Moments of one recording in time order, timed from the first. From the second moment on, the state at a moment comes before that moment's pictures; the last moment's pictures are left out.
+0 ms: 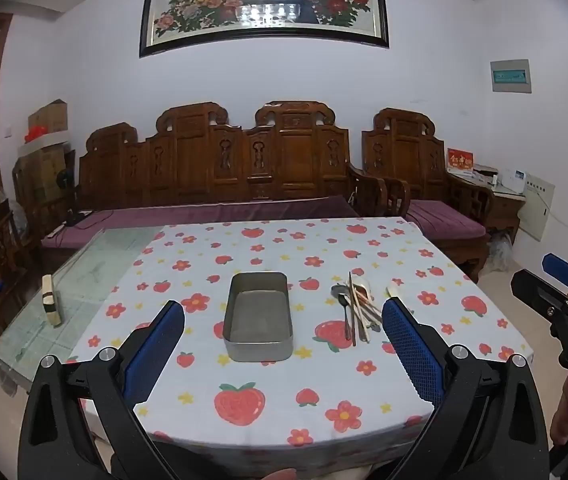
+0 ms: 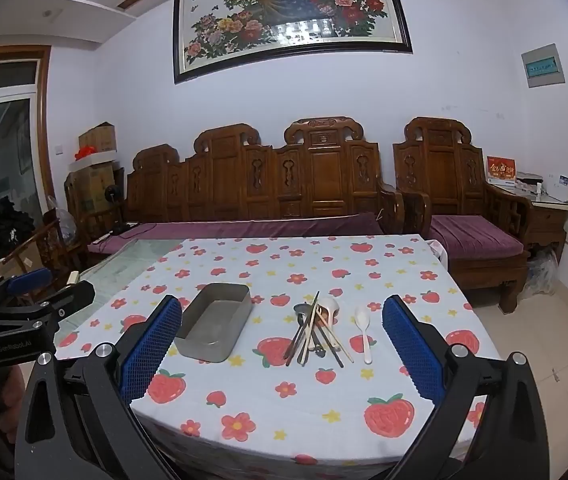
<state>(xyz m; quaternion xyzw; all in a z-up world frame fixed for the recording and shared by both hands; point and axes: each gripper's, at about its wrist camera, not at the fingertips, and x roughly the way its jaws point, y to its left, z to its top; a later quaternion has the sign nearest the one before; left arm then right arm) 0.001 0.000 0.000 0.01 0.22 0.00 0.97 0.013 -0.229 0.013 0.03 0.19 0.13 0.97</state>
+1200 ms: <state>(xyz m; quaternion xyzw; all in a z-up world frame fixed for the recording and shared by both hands) -0.001 -0.005 0.007 0.01 0.21 0.00 0.98 0.011 -0.229 0.014 0.03 0.19 0.14 0.97</state>
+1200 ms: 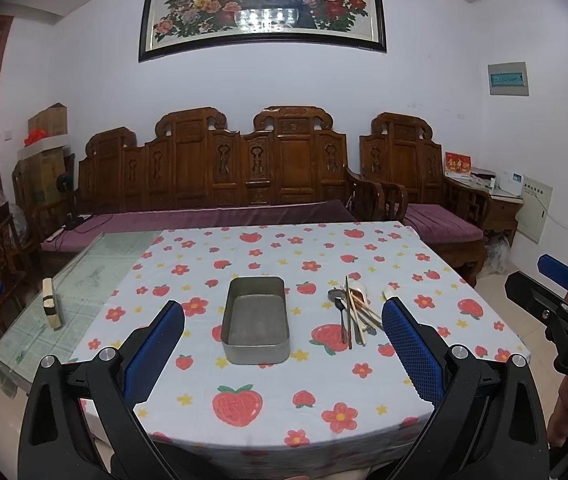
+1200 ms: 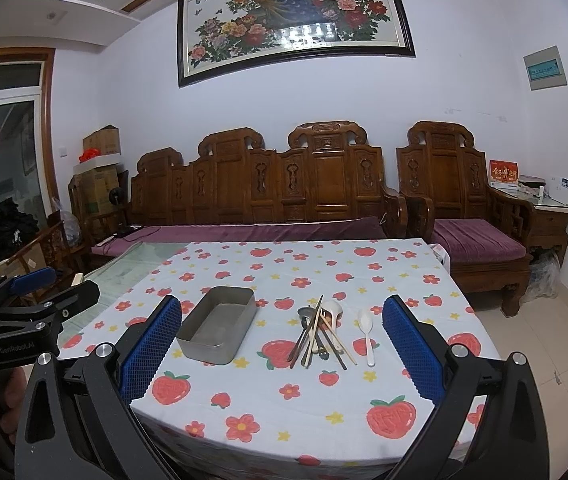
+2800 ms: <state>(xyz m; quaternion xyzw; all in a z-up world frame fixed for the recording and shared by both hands) -0.004 -0.009 0.026 0.01 0.21 0.00 0.98 0.007 -0.226 0.022 0.03 0.18 0.14 0.97</state>
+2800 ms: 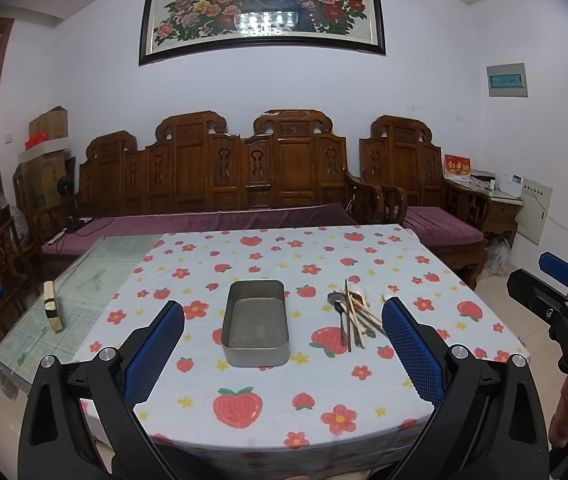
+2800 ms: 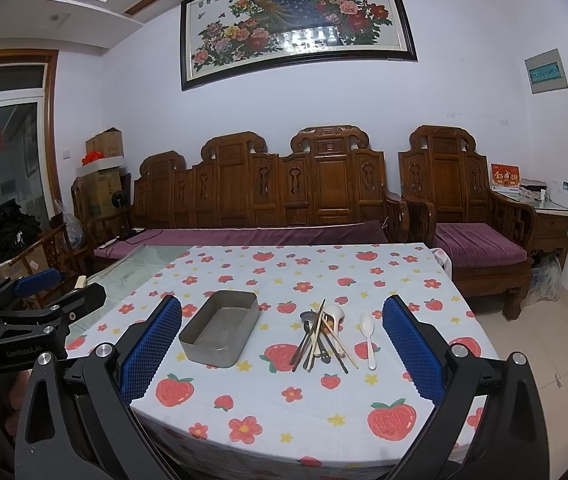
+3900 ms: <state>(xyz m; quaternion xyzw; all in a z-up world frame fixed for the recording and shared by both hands) 0.085 -0.025 -0.057 0.05 0.31 -0.06 0.95 0.113 -0.237 -0.044 0.01 0.26 0.16 0.95</state>
